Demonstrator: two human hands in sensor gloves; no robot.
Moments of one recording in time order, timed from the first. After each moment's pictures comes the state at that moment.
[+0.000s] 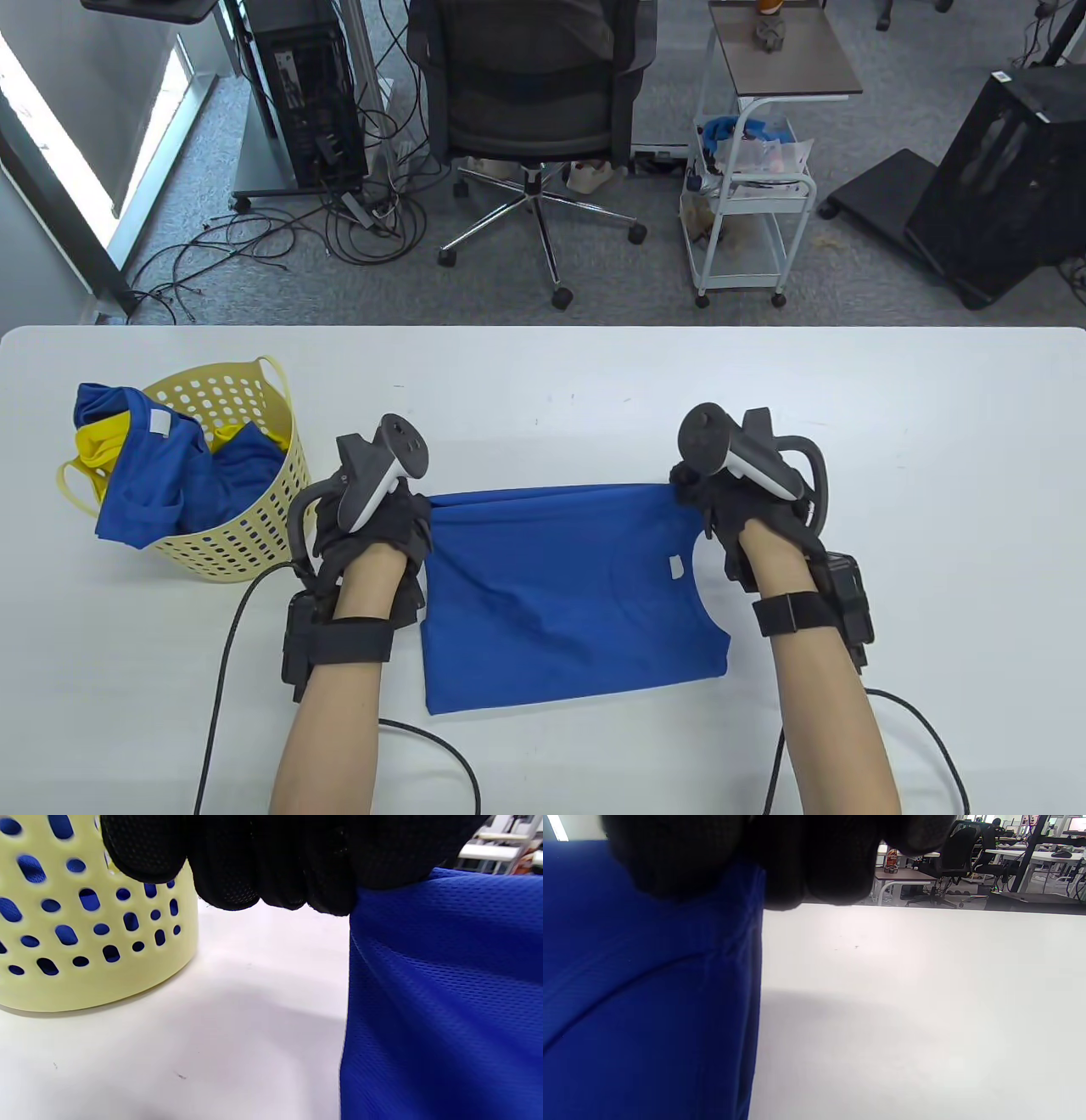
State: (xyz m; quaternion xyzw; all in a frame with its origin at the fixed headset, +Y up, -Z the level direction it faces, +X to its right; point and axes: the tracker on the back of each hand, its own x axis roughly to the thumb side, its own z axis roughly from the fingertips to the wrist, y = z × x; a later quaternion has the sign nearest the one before) left_hand -0.207 -0.678 -0.385 -0.15 0.20 0.01 0.97; right_hand 0.156 -0.679 -0.420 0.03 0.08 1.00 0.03
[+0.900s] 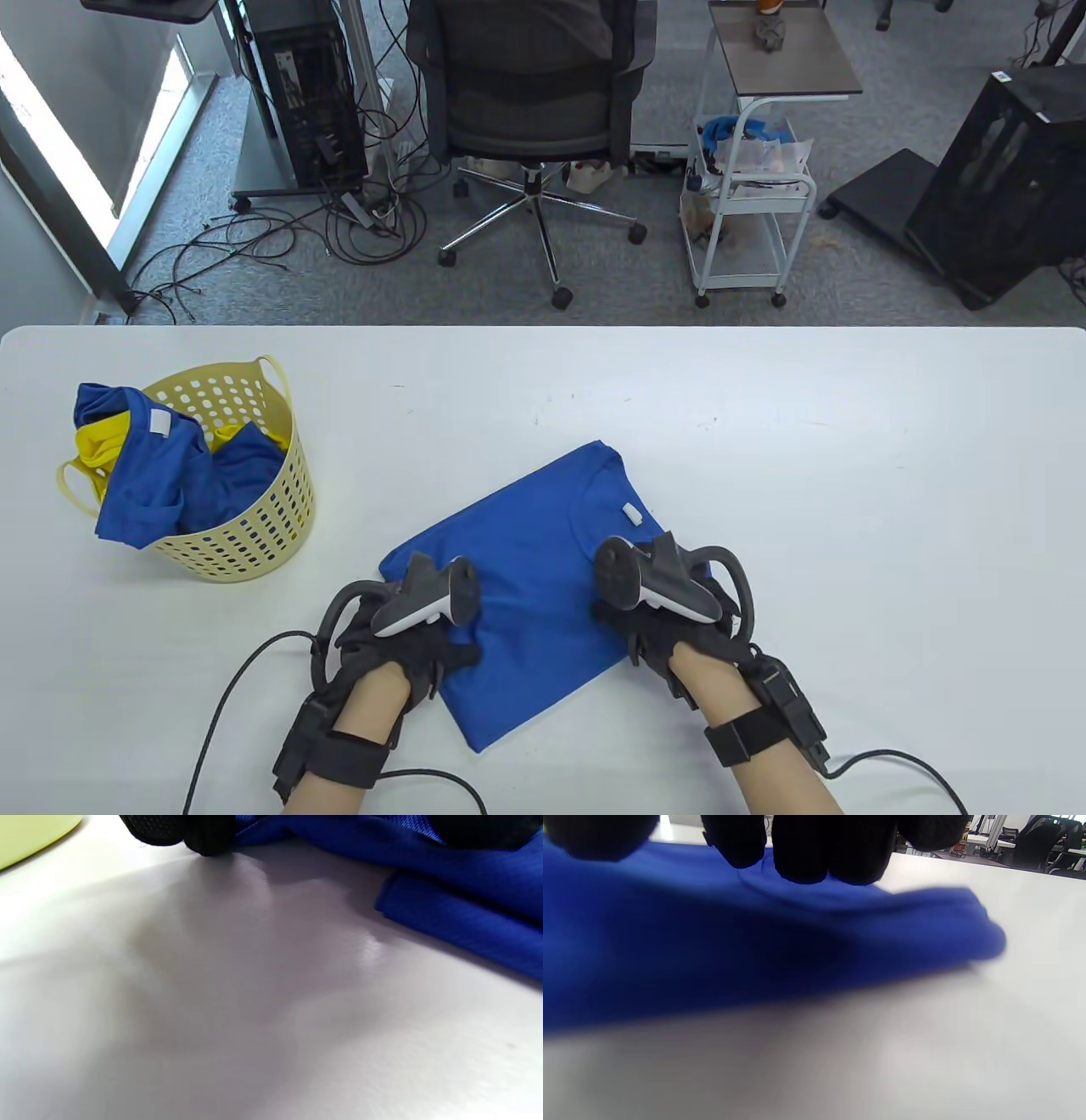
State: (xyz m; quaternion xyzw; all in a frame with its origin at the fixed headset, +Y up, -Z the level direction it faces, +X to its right) left_hand -0.165 -0.764 -0.291 -0.30 -0.05 -0.12 0.95; right_hand 0.082 -0.746 -0.305 0.12 0.11 0.99 -0.03
